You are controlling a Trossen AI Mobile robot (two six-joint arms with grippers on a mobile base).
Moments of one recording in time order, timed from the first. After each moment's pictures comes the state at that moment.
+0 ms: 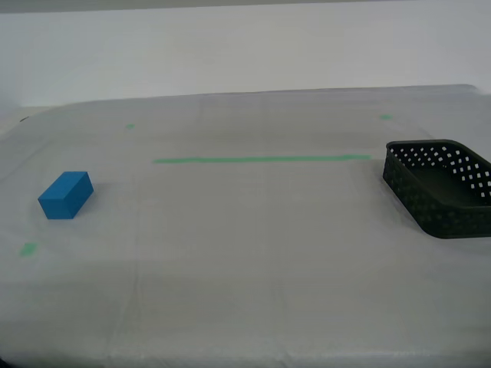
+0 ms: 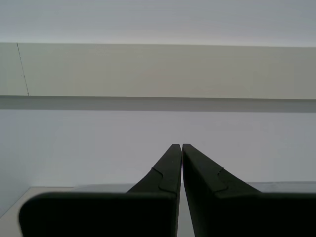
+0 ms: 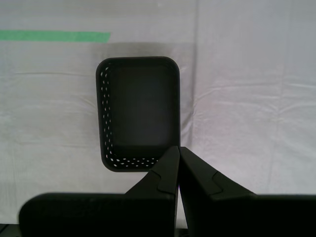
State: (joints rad) arm 0 -0.04 1.50 1.57 -1.40 -0.03 -0.05; arm 1 0.00 1.05 0.52 0.61 -0.01 0.00
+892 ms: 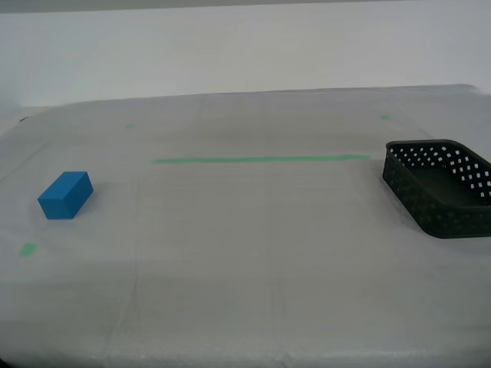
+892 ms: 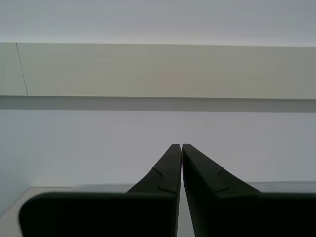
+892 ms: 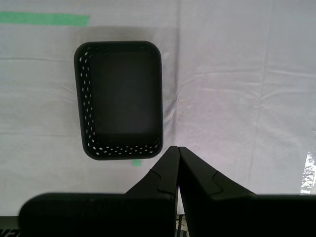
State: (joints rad) arm 0 -0.07 1.50 1.57 -1.44 0.02 -0.09; arm 1 0.00 1.05 0.52 0.61 -0.01 0.00
